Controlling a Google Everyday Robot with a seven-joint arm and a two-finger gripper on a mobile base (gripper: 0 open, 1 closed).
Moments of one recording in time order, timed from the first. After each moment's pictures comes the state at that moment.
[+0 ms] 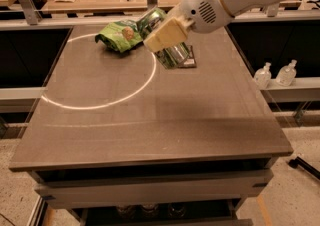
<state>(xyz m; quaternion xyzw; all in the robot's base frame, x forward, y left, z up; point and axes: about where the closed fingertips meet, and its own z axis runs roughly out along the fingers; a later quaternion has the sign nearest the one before) 0.539 -0.004 0.998 -0.52 0.74 0.22 0.36</state>
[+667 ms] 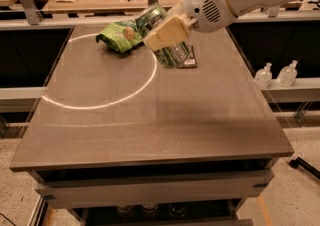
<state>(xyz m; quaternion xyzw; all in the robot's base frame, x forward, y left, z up) 0.532 -0.003 1.008 -0.52 0.73 0.24 0.38</state>
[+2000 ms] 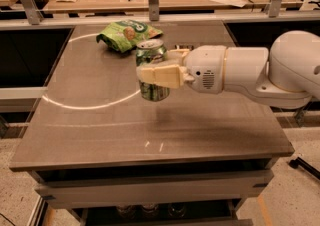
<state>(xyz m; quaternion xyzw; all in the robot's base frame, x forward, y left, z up) 0.503 0.011 0.949 -0.39 0.66 0.41 0.49</state>
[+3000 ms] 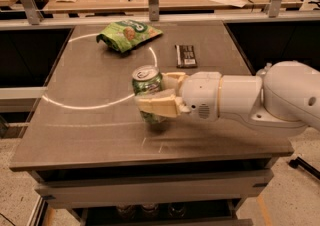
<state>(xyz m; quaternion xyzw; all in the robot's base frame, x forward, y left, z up) 0.473 0.016 0.904 -0.44 0.65 0.36 0.51</state>
